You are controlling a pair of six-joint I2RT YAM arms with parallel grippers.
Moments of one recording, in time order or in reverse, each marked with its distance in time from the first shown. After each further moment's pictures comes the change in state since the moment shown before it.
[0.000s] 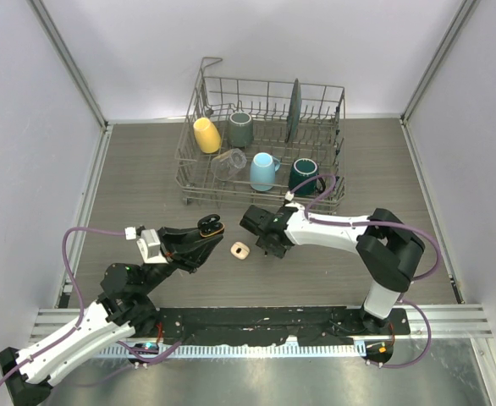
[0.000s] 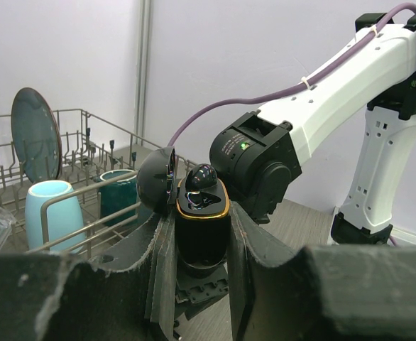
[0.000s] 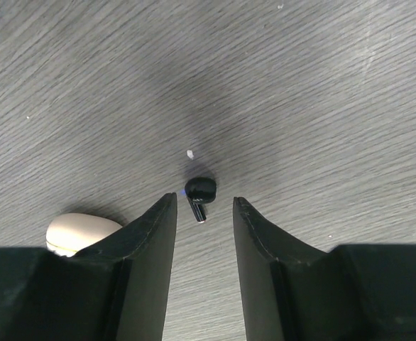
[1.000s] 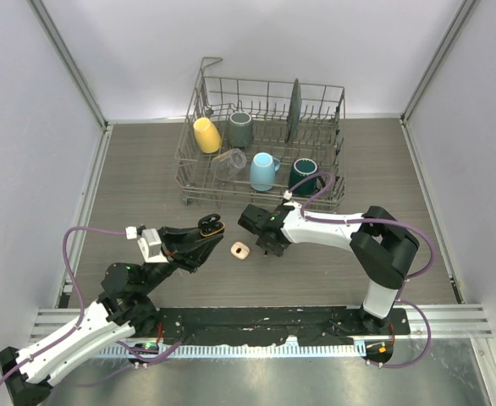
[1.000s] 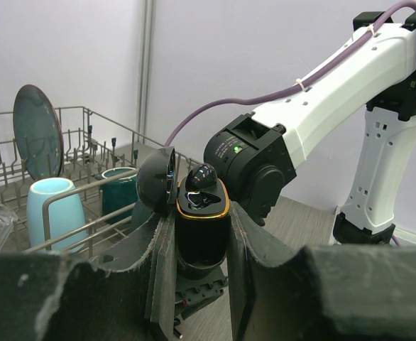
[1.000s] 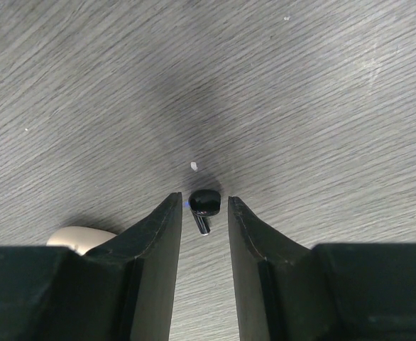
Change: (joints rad) left arm 0.000 0.007 0.000 0.000 -0.004 0.000; right arm -0.014 0.041 0.025 -0.001 0.013 -0.010
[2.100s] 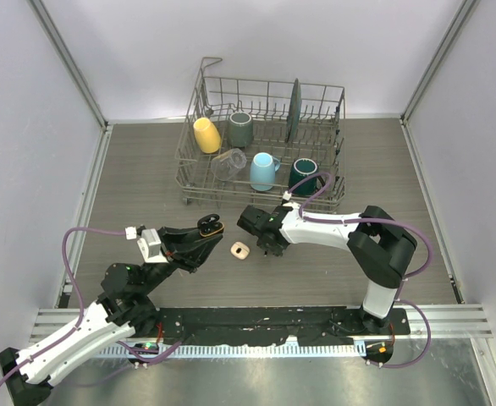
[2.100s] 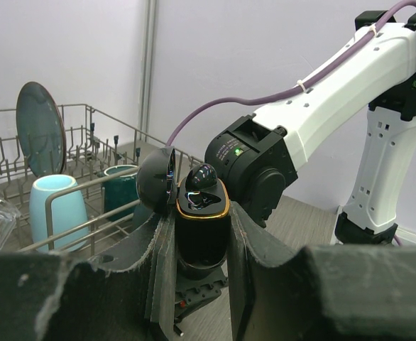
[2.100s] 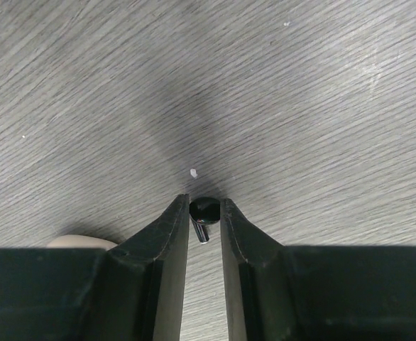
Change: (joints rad) left arm 0.000 -0.013 -0.002 -0.015 -0.011 0.000; right arm 0.004 0.015 0.000 0.006 0.014 0.008
